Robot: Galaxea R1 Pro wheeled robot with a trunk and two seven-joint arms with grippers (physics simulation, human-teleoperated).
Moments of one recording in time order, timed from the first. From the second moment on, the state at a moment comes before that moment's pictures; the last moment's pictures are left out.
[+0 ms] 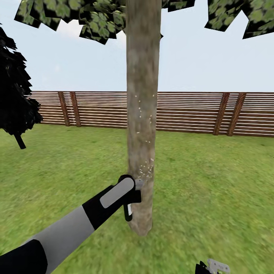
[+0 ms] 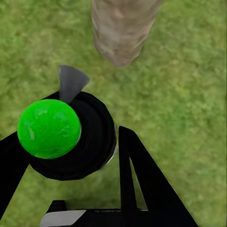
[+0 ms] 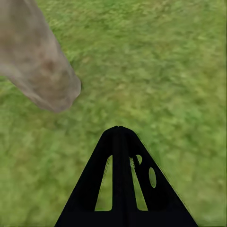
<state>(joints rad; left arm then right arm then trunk) -0.90 -0.07 -0.91 -1.08 1.66 0.67 1.28 -0.15 -0.07 -0.08 -0.61 -0.26 -0.17 0.03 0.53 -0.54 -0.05</state>
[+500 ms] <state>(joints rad) -0.89 -0.07 -0.91 -1.08 1.64 0.67 1.26 -0.15 -0.07 -0.08 -0.62 -0.26 -0.17 0.04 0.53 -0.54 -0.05</state>
